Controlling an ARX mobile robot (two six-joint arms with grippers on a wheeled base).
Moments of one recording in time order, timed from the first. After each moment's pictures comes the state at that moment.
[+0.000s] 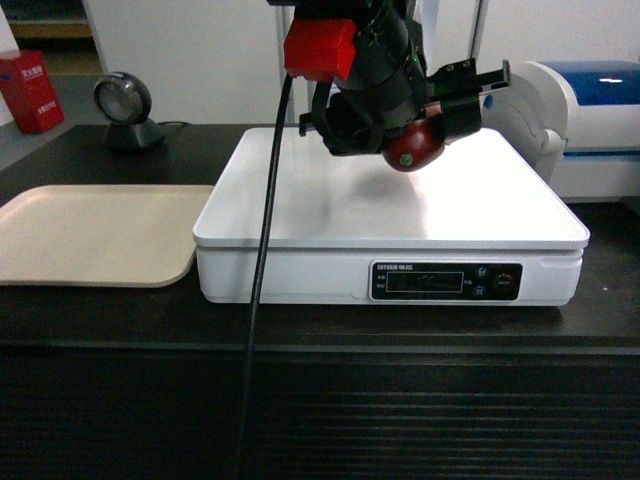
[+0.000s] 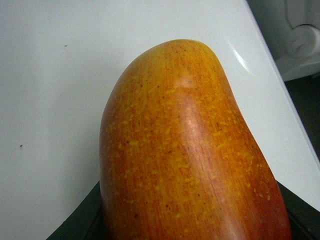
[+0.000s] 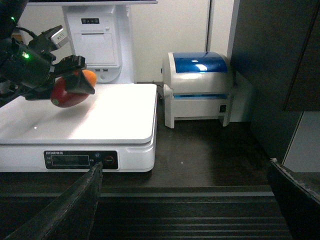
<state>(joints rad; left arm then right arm) -0.53 2.30 1.94 -0.32 -0.01 -0.35 0.00 0.00 0.01 0.00 0.00 0.00</state>
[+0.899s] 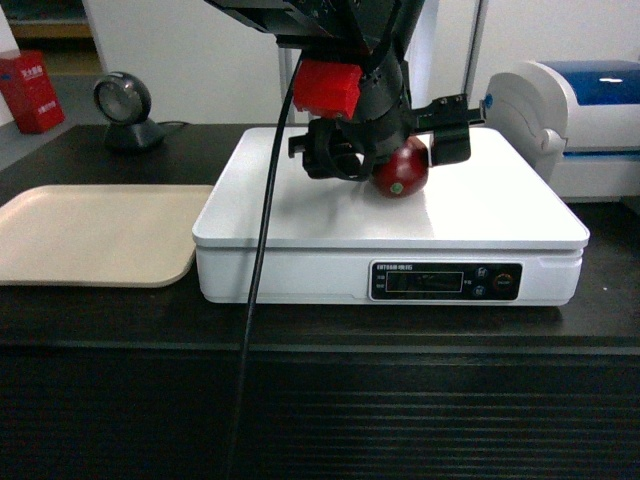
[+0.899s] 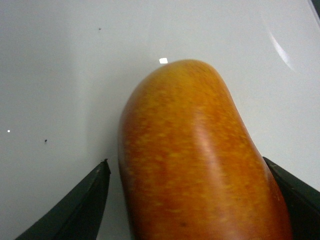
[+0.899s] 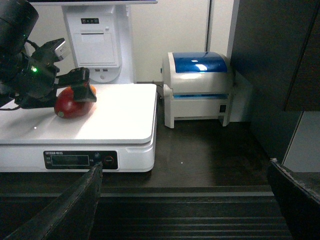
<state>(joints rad) -0.53 2.36 1.96 -0.33 -0.10 -0.36 0.00 0.00 0.01 0.00 0.00 0.00</state>
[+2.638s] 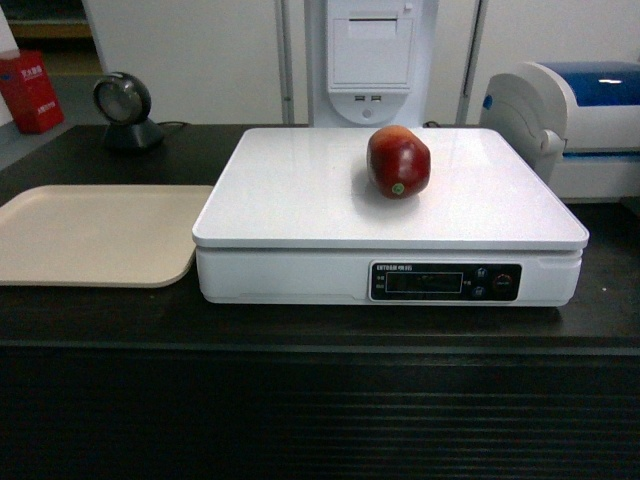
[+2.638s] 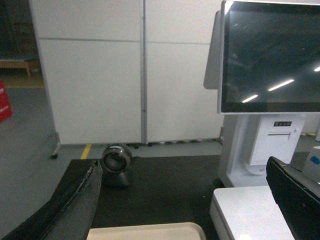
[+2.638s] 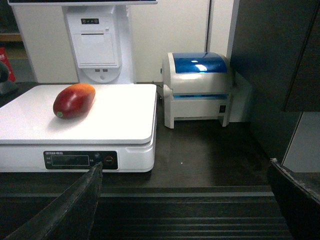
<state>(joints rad) 0.27 1.24 0.88 0.50 0.36 -0.10 0.00 0.00 0.01 0.00 0.00 0.00</state>
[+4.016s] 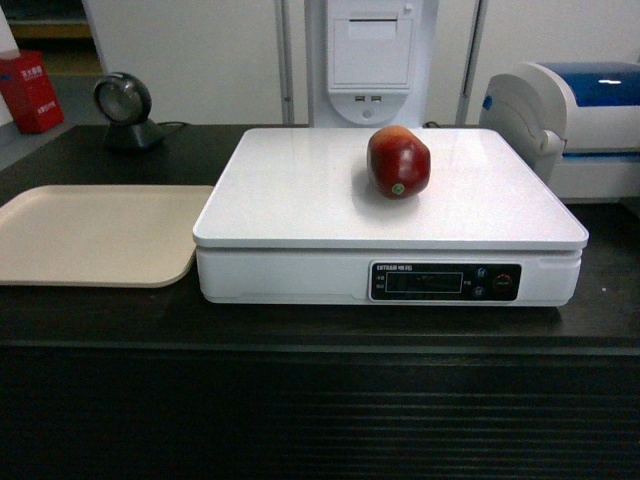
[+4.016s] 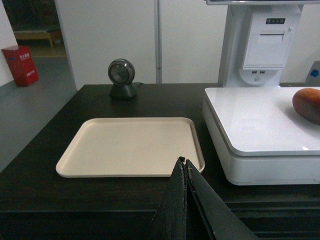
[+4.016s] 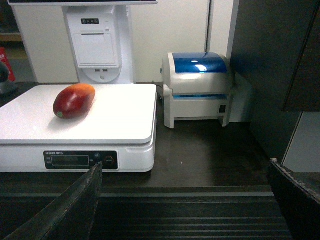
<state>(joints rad) 0.00 0.40 0.06 0.35 0.00 -0.01 0.00 0.00 0.01 0.00 0.00 0.00</state>
